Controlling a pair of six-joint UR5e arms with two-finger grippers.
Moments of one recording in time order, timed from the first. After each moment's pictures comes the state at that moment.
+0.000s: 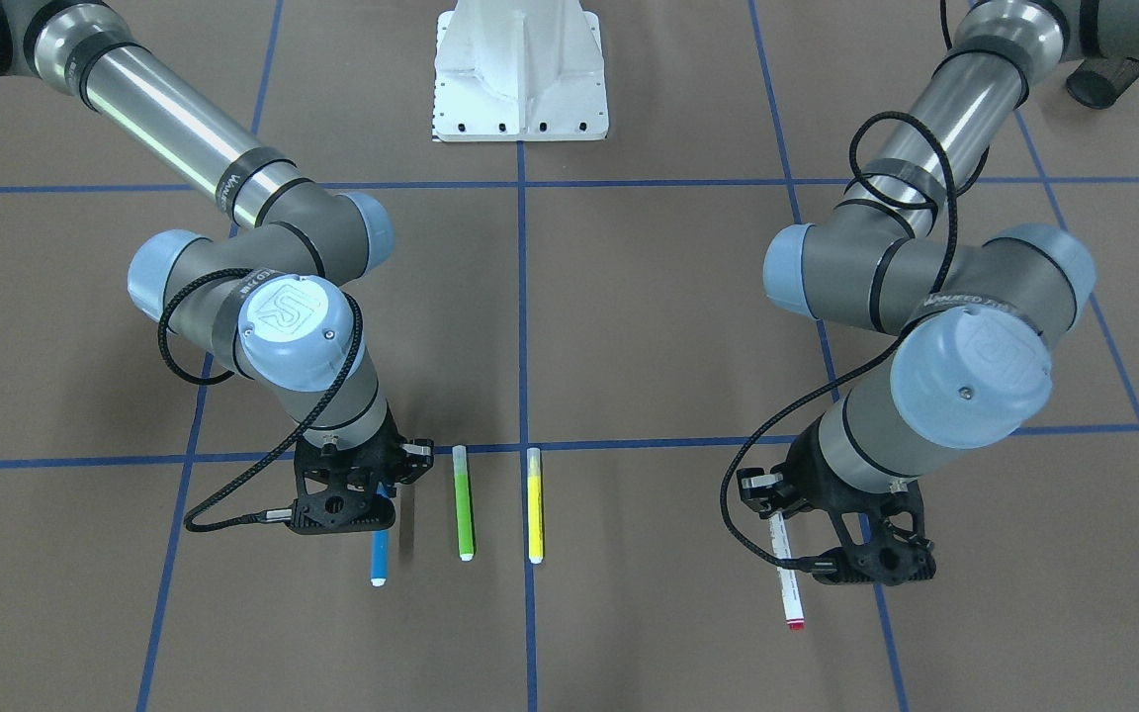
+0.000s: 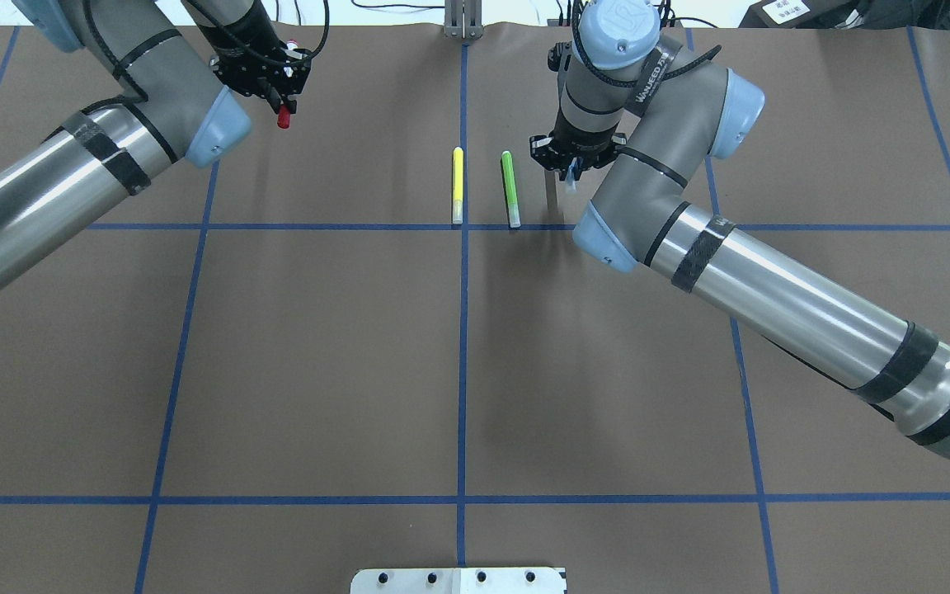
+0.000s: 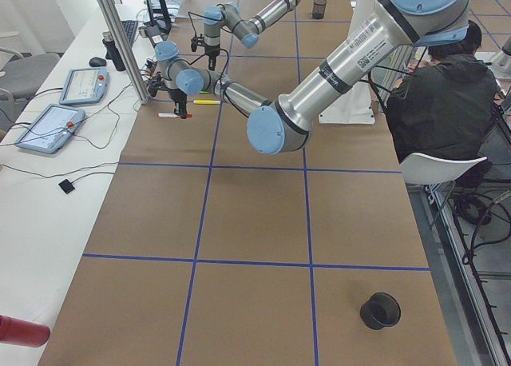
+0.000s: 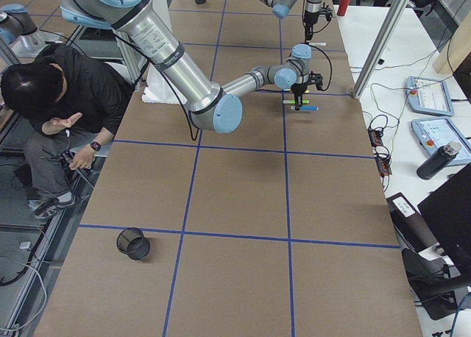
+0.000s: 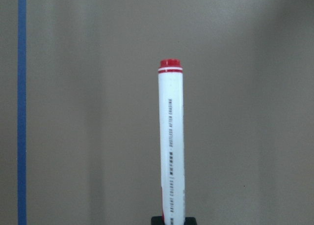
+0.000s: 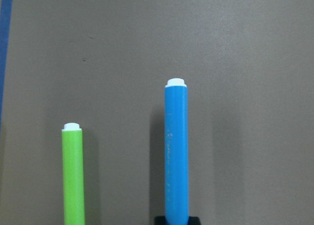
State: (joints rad) left arm -1.00 -2.44 -1.14 -1.77 -2.23 -0.82; right arm 0.80 -0.72 1.19 -1.40 1.98 0.93
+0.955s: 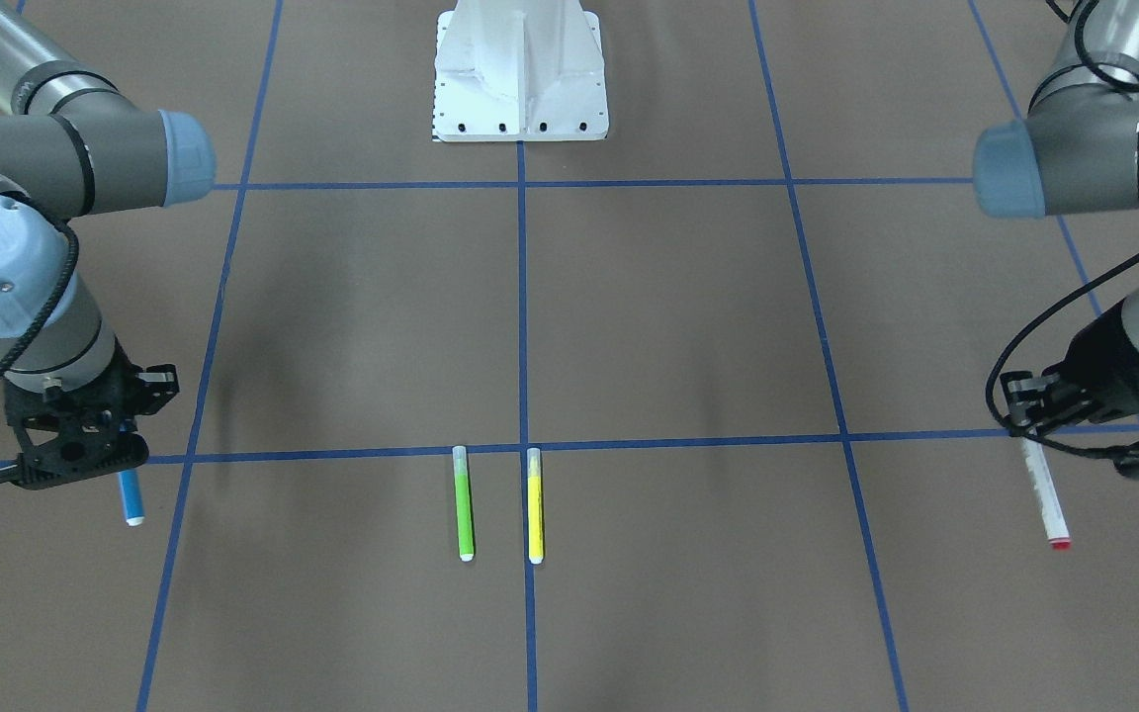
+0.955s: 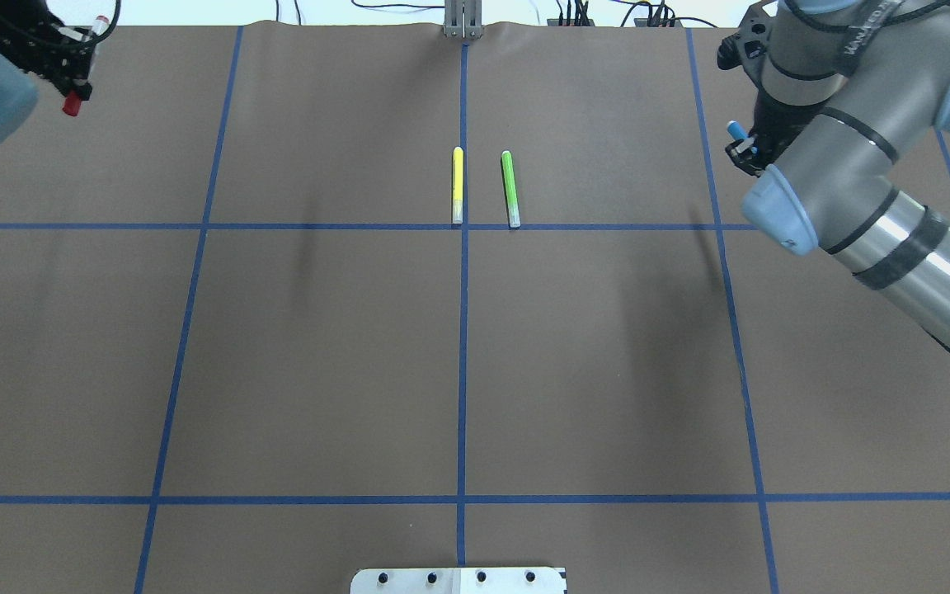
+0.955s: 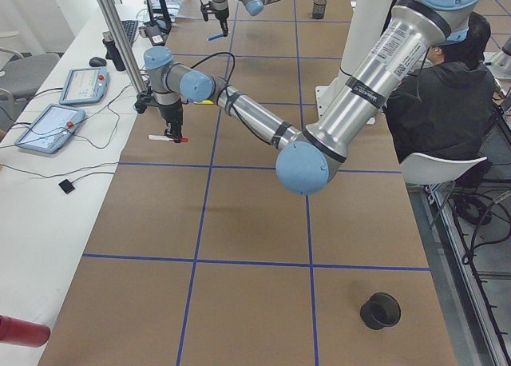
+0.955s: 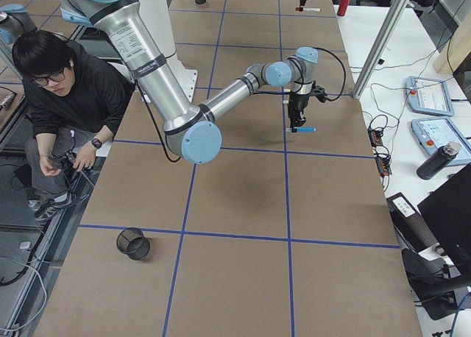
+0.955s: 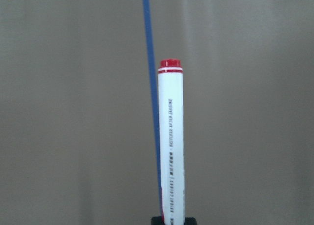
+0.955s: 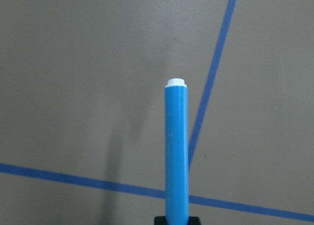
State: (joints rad) left arm -1.21 -2.11 -1.61 -1.35 -2.23 -0.42; right arm 0.99 -1.04 1.63 -1.91 1.99 0.29
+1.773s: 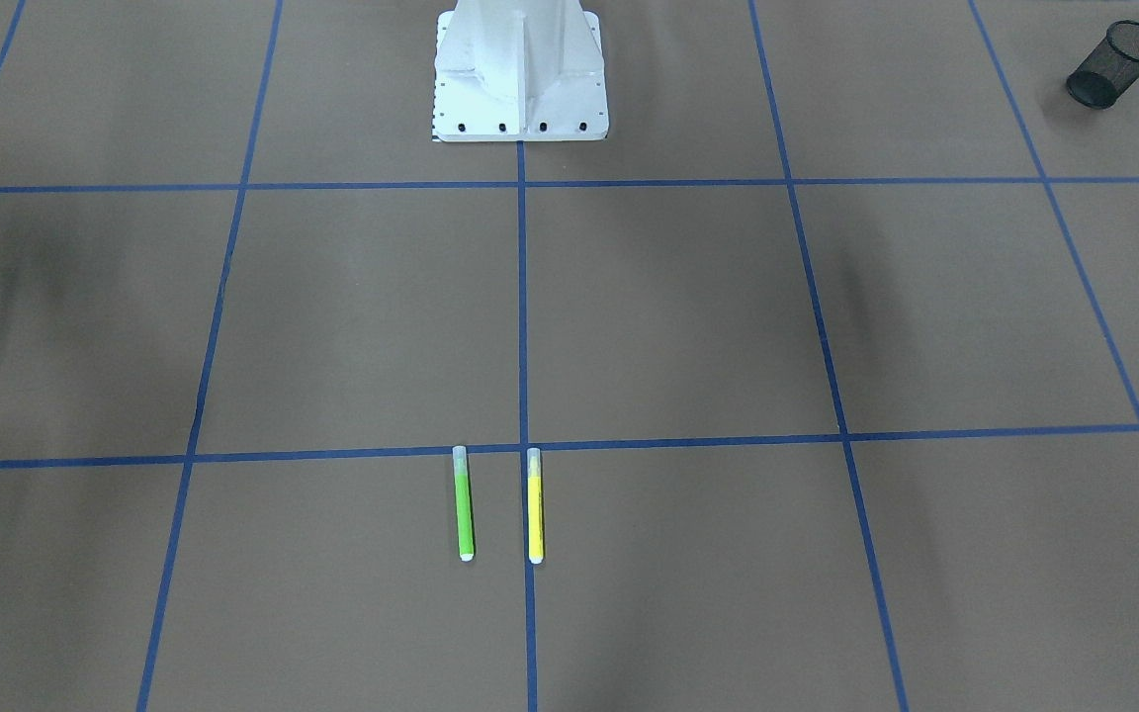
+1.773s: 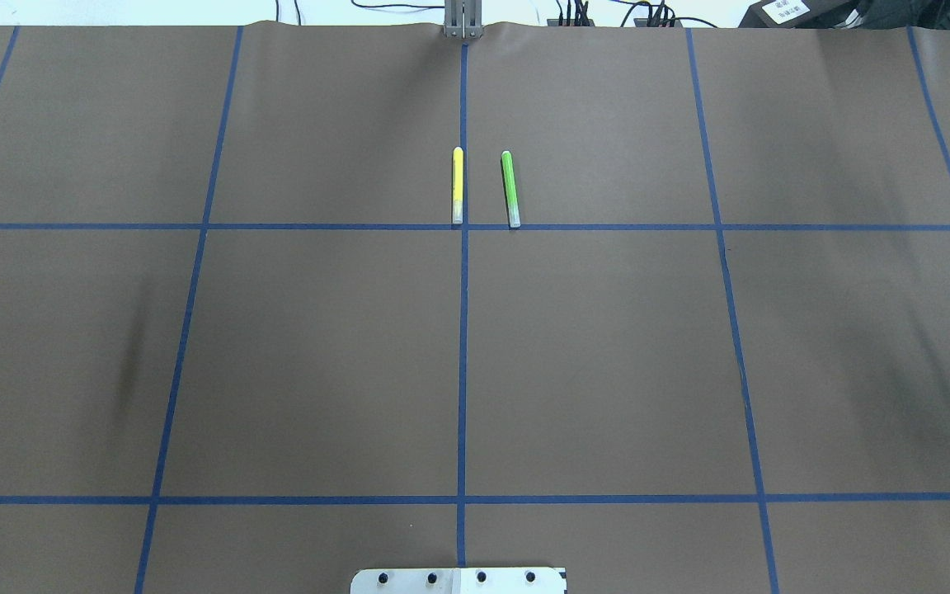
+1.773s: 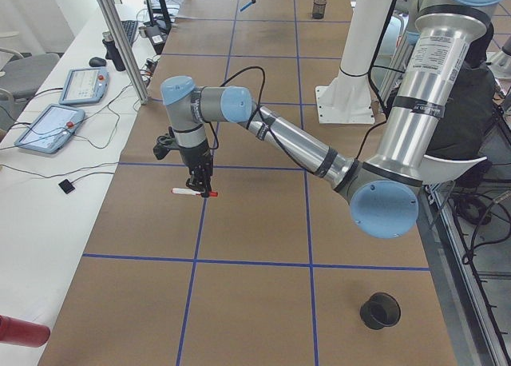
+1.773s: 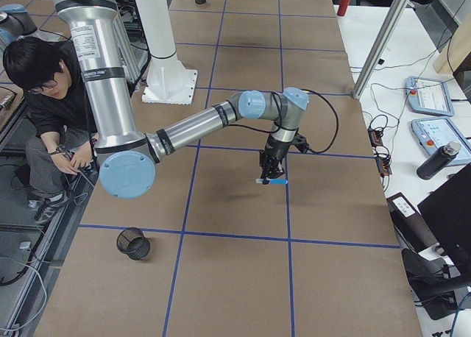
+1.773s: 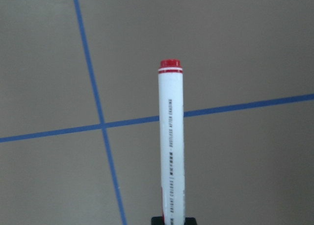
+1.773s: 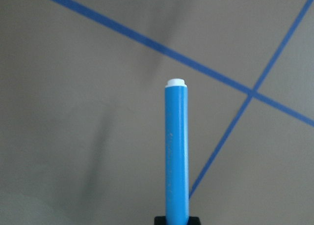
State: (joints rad) left arm -1.42 -1.82 -1.83 -1.01 -2.09 0.10; right arm 1.21 -1.48 1.85 -2.08 1.99 -0.14
